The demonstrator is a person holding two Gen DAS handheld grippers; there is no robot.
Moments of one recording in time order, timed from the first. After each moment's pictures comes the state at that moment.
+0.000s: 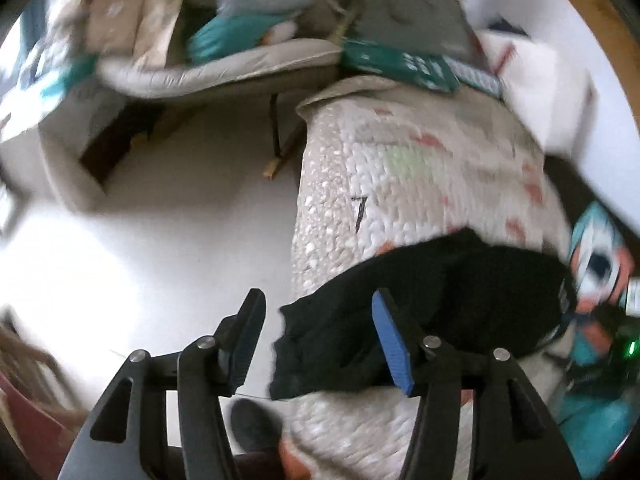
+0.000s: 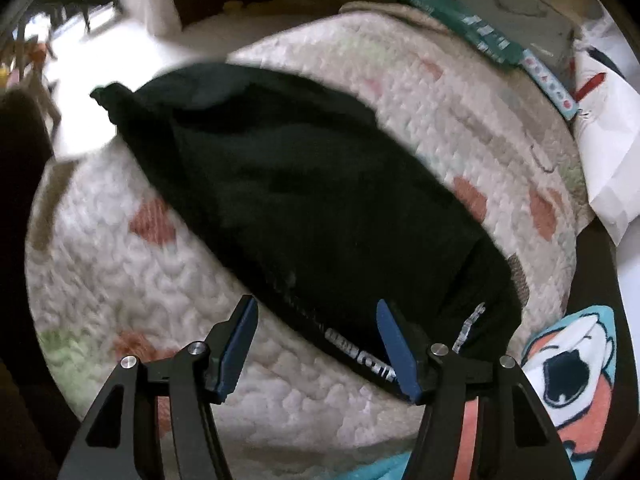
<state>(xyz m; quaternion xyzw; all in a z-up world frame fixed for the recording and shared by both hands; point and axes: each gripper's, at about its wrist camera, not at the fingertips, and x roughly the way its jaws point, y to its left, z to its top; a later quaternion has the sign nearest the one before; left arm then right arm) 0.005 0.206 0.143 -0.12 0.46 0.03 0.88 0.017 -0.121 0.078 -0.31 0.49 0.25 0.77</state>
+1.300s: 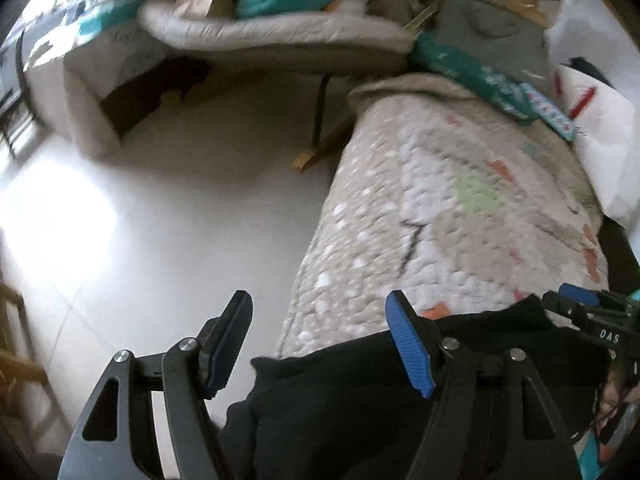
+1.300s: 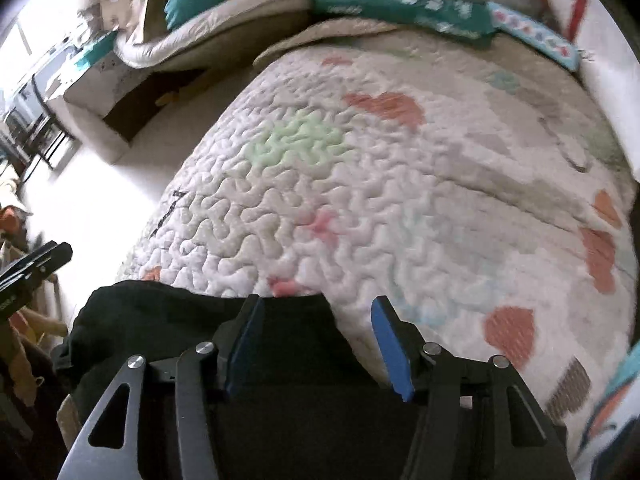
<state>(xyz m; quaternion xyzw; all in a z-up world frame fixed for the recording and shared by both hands) 0.085 0.211 0.046 -0.20 0.46 0.13 0.86 0.217 -0.064 0.029 -0.15 0.54 0.23 0.80</state>
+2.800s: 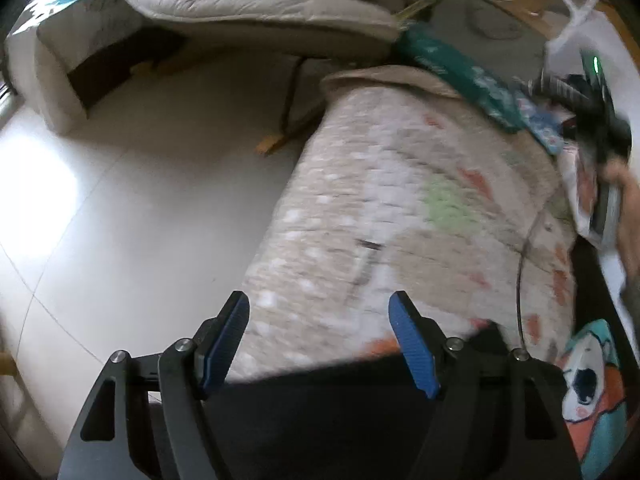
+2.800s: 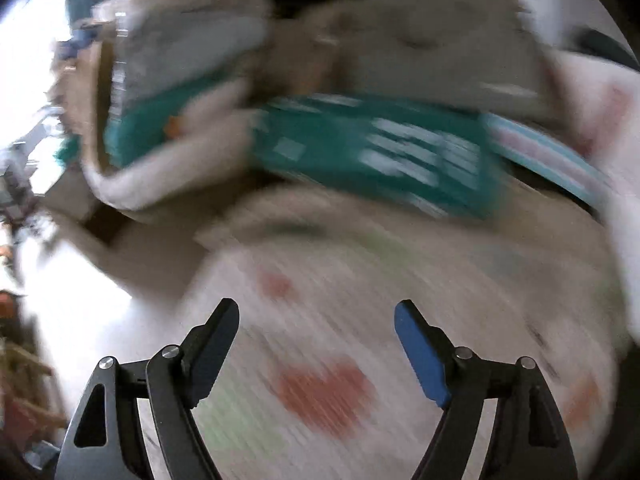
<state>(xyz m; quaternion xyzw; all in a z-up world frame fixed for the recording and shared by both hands) 0.136 0.213 0.045 -0.24 0.48 0.09 0.84 0.462 0.028 0.147 -0.08 0.41 0.28 0.86</state>
